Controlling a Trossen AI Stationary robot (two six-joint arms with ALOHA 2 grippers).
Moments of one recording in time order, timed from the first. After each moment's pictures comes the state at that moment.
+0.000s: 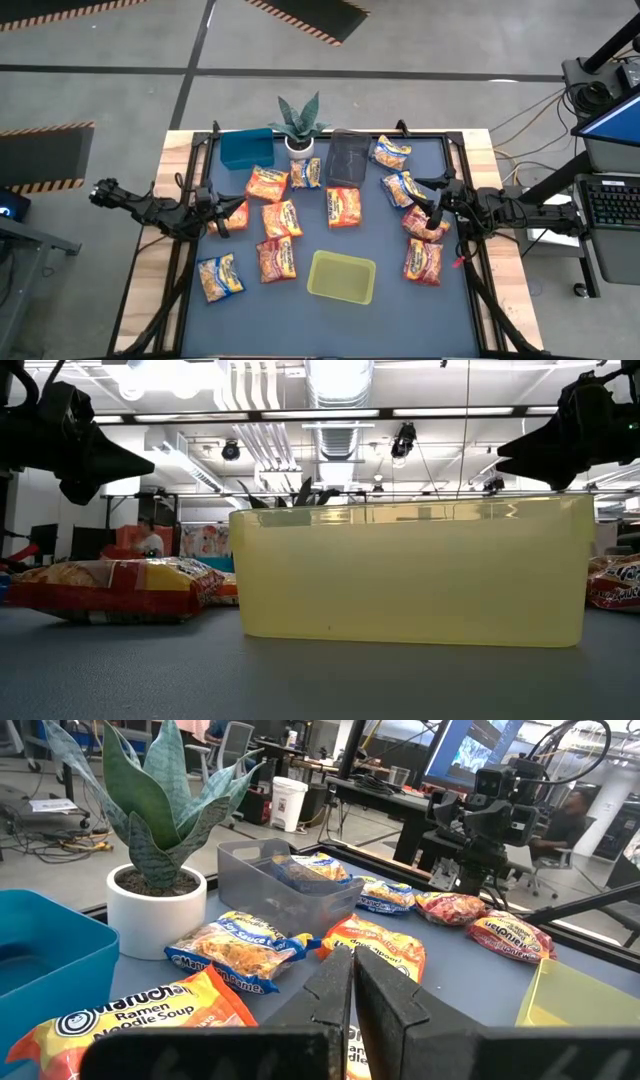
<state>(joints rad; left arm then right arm) -0.38 0.01 0.08 -0.18 -0.83 -0.33 -0.01 0.04 0.11 -0.13 0.39 0.09</state>
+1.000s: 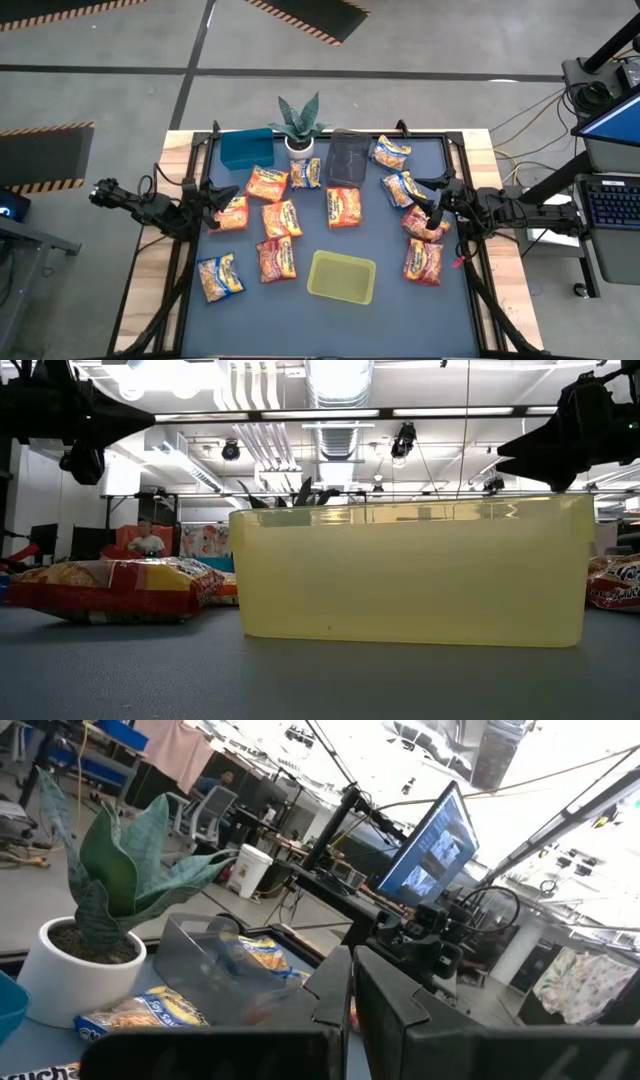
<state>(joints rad) -0.38 0.01 0.08 0.19 -0.83 -0.35 -0.01 0.04 0.11 -0.13 0.39 0.12</state>
